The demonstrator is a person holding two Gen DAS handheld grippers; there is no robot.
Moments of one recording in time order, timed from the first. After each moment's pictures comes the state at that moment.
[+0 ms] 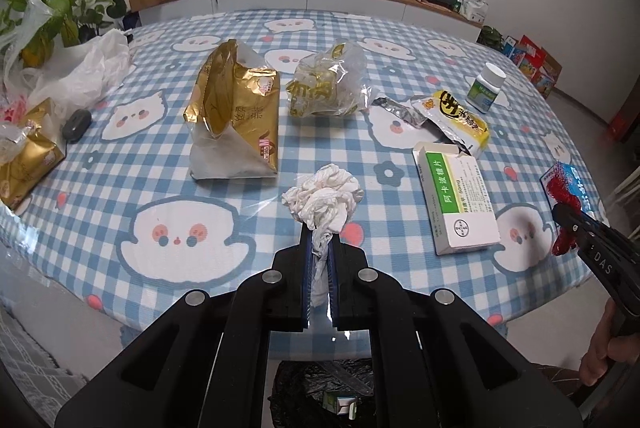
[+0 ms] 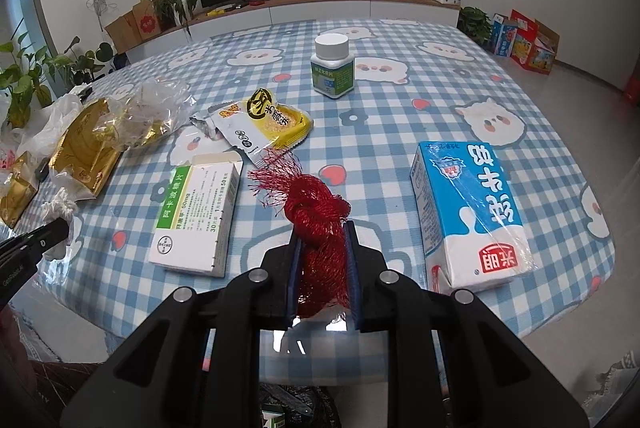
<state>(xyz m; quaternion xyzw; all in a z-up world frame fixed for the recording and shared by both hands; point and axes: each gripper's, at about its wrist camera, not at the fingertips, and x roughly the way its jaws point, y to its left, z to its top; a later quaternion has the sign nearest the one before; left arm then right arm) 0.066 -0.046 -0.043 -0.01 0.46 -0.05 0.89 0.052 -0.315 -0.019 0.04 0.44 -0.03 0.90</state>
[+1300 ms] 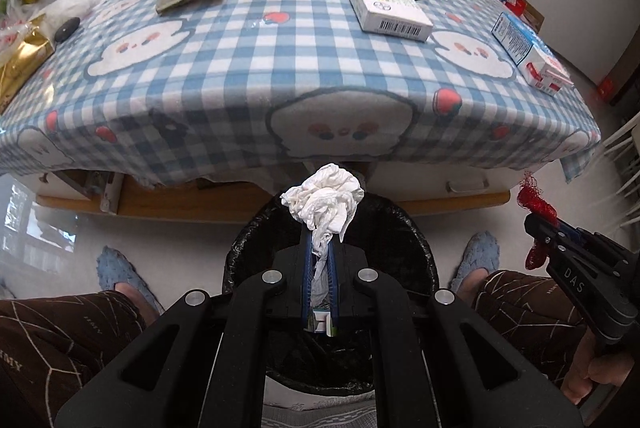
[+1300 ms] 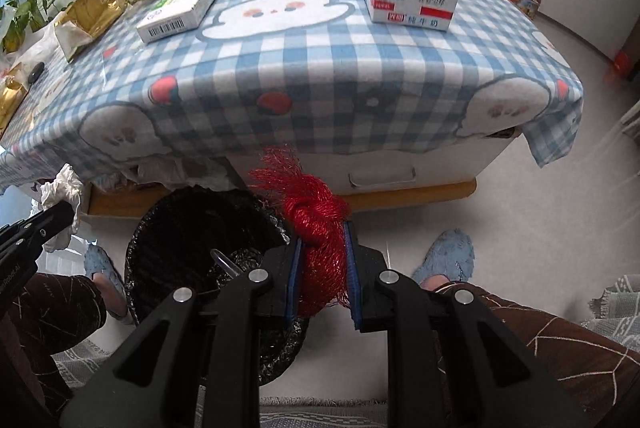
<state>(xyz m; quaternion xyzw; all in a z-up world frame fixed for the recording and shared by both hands) -0.069 -0.088 -0.127 0.00 0.52 -0.07 0.85 -0.090 -0.320 -0.105 0.02 0.54 -0.07 0.84</state>
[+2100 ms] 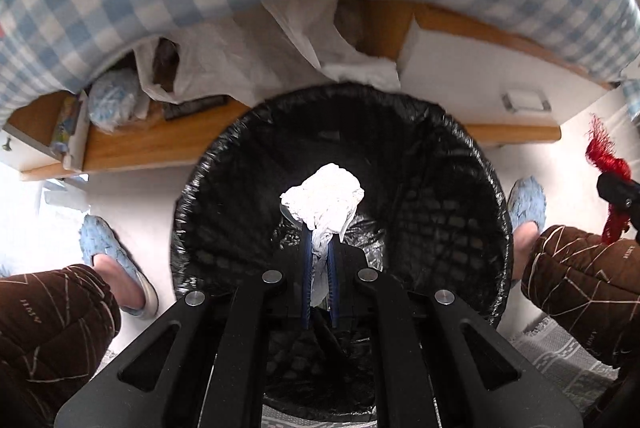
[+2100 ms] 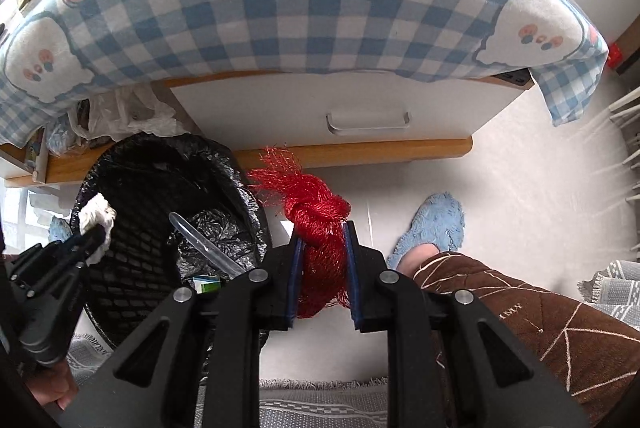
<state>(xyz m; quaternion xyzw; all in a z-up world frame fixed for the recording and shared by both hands) -0.062 -0.109 -0.267 0.04 0.60 -0.06 0.80 -0.083 -0.325 -0.177 0.00 0.60 -0.10 0.79</state>
